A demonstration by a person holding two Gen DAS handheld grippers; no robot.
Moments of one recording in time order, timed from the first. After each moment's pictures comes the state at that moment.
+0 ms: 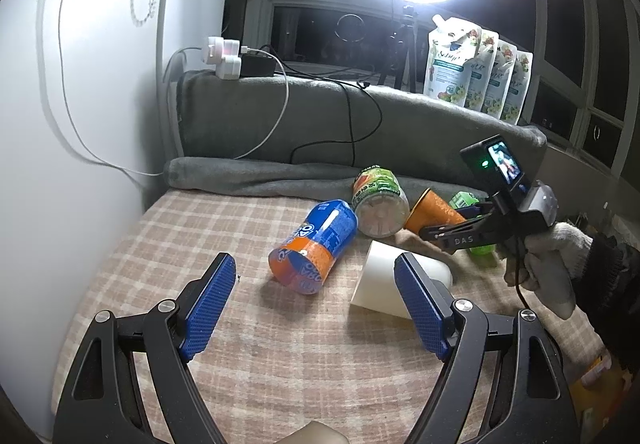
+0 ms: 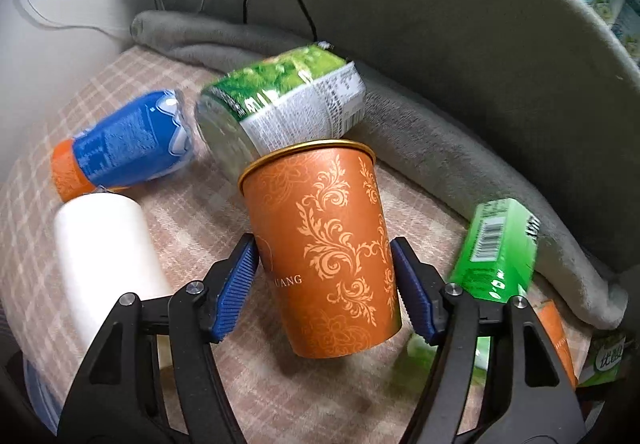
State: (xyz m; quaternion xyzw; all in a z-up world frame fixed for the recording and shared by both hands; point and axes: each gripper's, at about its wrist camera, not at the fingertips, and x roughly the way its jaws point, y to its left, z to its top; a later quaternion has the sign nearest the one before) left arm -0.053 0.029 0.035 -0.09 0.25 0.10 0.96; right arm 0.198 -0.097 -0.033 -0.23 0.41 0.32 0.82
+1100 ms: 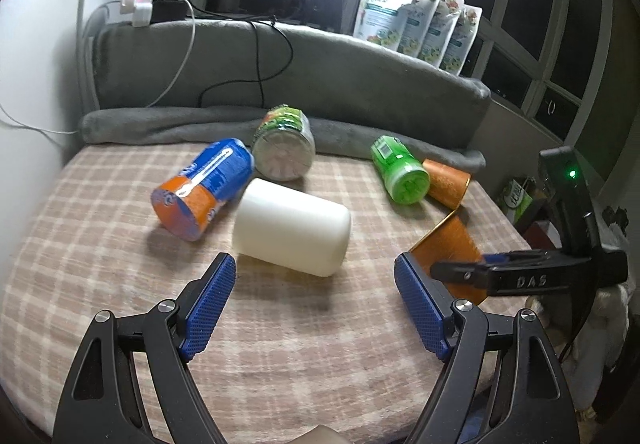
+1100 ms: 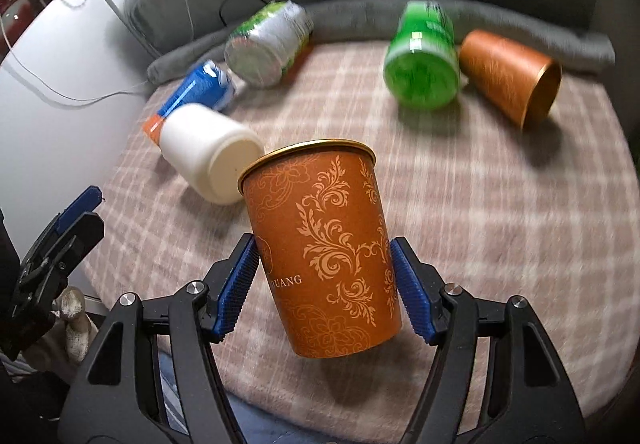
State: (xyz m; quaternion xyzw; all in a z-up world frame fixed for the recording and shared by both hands) left arm -0.029 -0.036 0.011 -0.12 0.32 -0.01 0.94; right arm 0.086 -0.233 -0.041 0.00 0.52 0.29 0.81
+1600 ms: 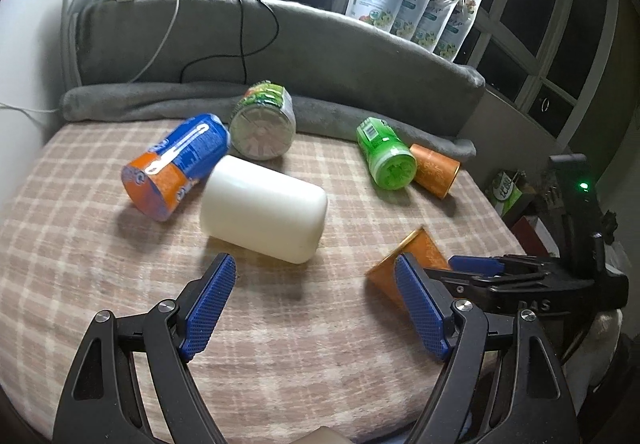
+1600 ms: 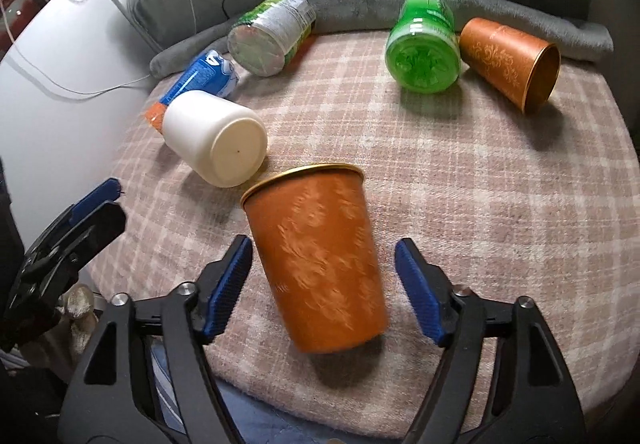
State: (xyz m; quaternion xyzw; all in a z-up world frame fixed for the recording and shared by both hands) left arm -0.016 -0.047 0.002 -0.15 0.36 -0.03 0.92; right arm 0.073 -0.241 -0.036 0.00 0.50 0.30 0.81
